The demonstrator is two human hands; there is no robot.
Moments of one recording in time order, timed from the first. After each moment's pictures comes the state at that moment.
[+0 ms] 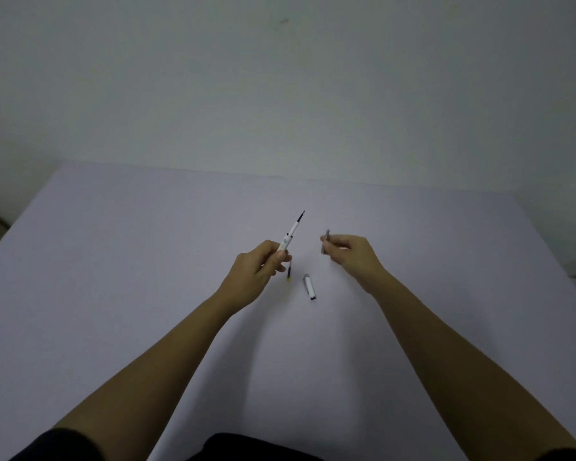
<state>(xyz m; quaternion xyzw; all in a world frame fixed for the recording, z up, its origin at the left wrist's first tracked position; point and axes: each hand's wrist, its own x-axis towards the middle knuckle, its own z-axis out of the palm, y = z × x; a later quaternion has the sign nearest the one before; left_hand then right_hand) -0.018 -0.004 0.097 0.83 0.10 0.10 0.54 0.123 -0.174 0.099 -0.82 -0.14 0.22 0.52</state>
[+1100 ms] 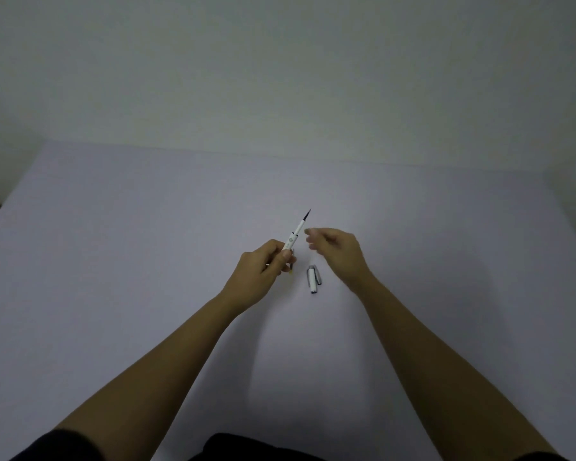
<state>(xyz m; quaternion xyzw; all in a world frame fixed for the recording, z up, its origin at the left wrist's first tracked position) 0.000 0.000 0.046 0.82 0.16 0.04 0.55 0.120 -0.142 0.043 -0.79 -0.17 0.23 0.53</state>
